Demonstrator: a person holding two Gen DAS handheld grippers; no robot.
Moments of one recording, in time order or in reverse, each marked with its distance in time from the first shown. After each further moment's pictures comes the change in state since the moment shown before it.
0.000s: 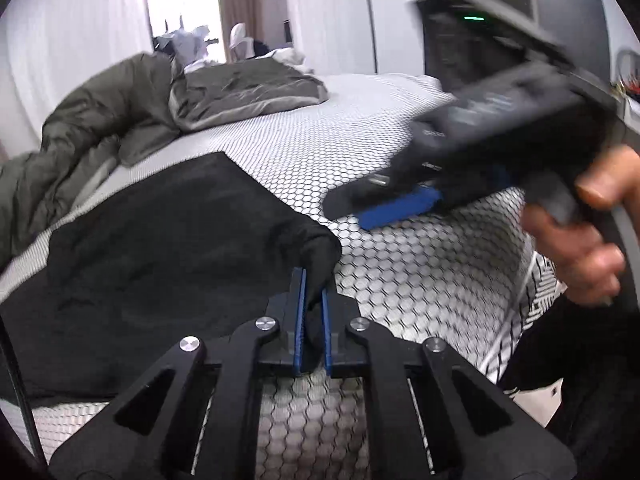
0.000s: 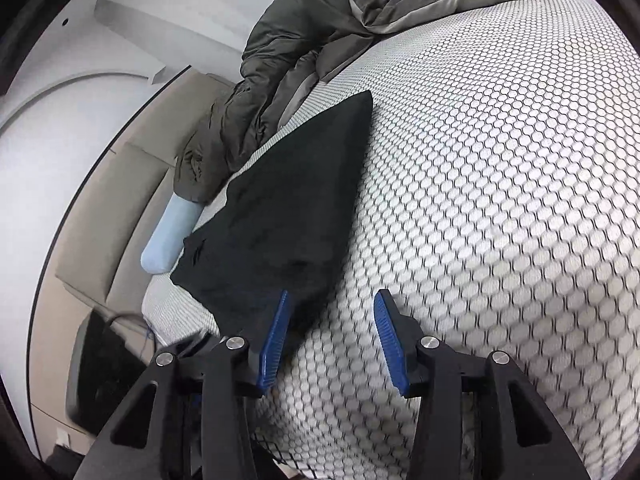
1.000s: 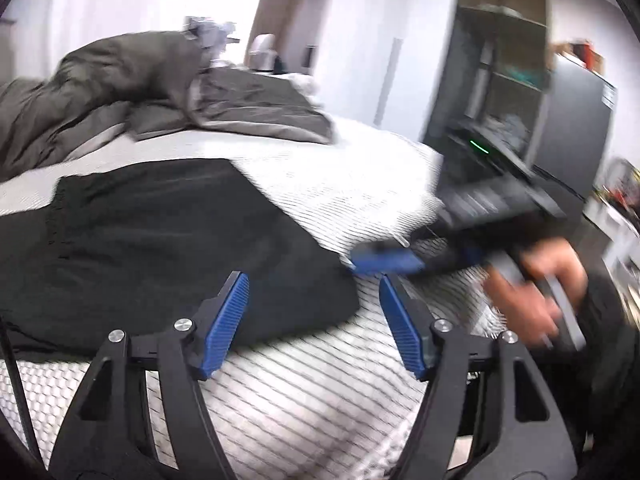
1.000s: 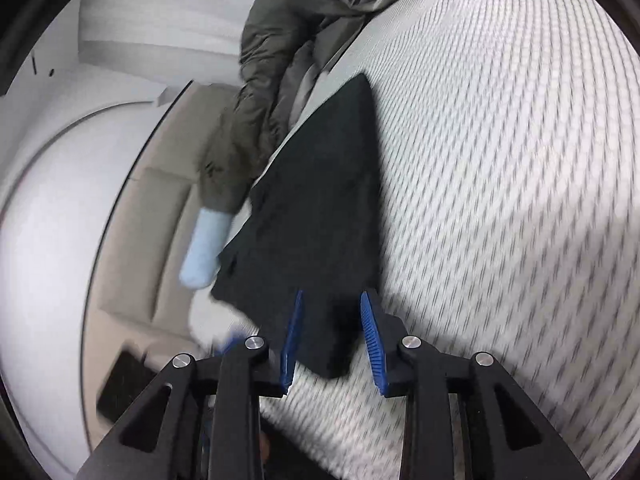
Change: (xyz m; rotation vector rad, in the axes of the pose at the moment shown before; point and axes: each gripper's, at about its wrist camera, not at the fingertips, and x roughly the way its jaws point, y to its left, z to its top) left arm -0.032 0.058 -0.015 -0.330 -0.110 -0.133; right arm 0.011 -0.020 0.012 0.150 0.082 0.181
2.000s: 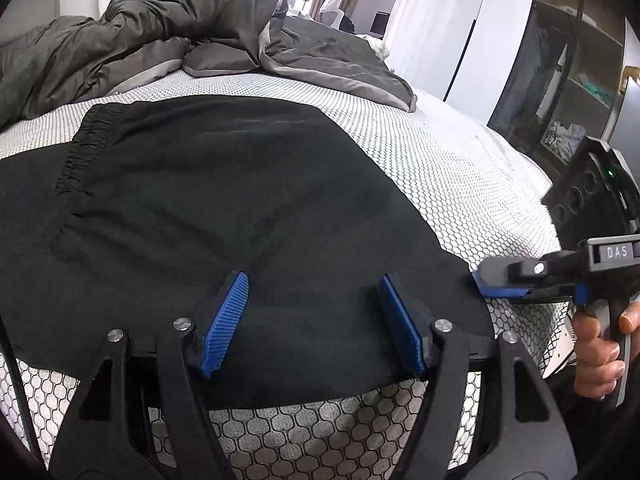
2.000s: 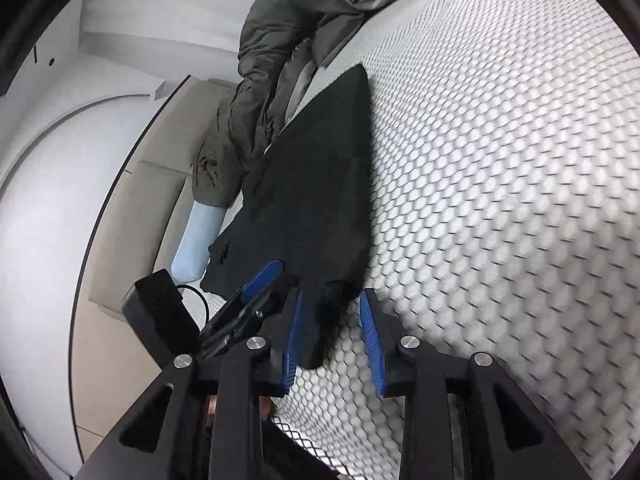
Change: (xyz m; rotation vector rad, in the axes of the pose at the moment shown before) left arm 0.054 0.057 0.010 -0.141 0.145 0.150; right arm -0.012 0.003 -0.011 -0.021 -0.007 -0.043
